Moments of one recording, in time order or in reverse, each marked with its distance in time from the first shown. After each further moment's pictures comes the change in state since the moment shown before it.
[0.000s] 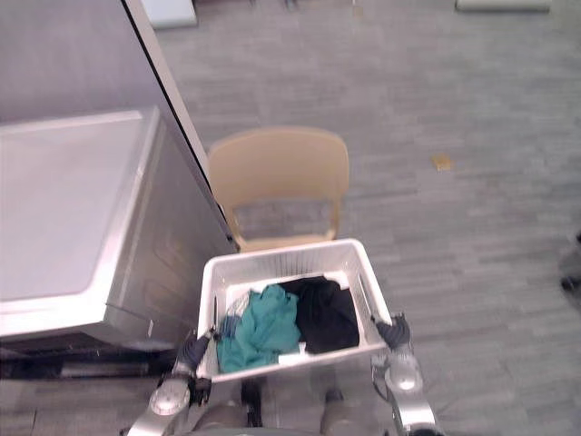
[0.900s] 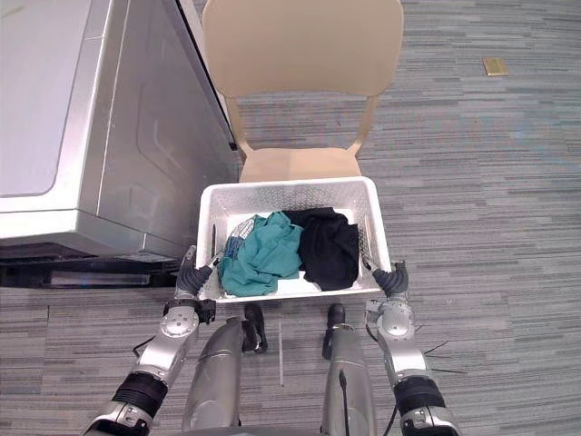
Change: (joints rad) left arm -0.264 -0.010 0.072 -0.015 0.023 0.005 0.134; right arm -0.128 0.007 0.007 -0.096 0.062 0.012 -0.095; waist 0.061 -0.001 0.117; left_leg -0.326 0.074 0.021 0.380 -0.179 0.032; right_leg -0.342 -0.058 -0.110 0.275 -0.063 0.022
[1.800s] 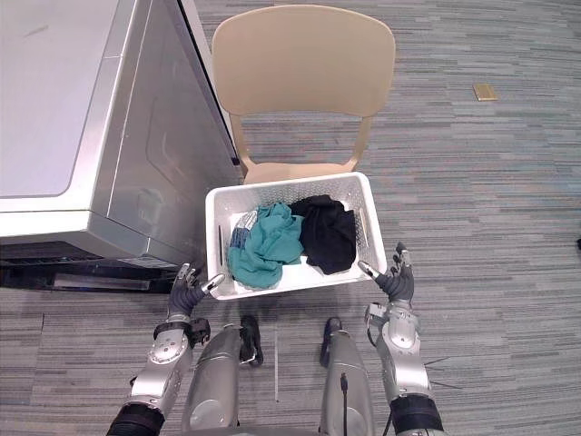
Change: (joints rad) left arm 0.154 -0.062 0.094 -0.055 -0.100 -0.115 -0.119; right arm 0.101 0.074 -0.099 -0.149 0.138 -0.082 0.079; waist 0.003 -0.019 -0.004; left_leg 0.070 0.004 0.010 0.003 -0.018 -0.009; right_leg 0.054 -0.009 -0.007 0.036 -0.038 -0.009
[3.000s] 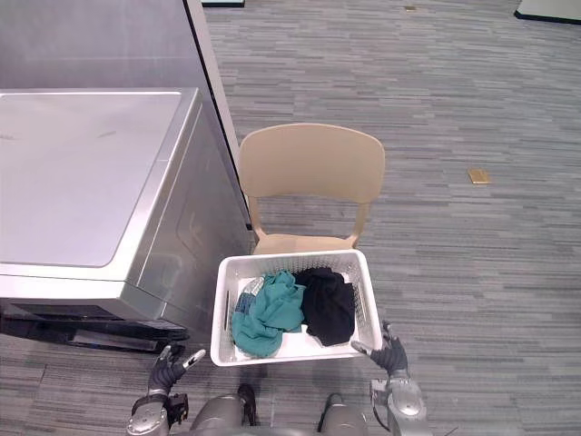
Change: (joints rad) left arm 0.207 0.003 0.167 0.381 0.079 -0.020 -0.083; right arm 0.187 -0.032 0.030 0.425 -0.142 -0.025 0.180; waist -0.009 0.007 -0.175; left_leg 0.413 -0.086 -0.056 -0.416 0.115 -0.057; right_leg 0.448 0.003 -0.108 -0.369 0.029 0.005
